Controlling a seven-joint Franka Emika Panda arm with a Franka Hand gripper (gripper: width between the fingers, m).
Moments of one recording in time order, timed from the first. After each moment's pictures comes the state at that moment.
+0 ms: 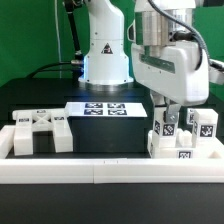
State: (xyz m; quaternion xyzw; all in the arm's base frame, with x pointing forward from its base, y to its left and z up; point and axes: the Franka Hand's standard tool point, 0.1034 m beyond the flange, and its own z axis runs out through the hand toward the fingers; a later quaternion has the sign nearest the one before) arm 0.600 0.061 0.076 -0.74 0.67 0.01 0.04
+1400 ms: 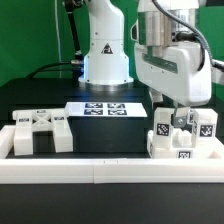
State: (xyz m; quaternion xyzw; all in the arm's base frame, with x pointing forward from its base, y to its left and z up) arm 0.599 0.063 0.076 -0.83 0.55 0.01 0.04
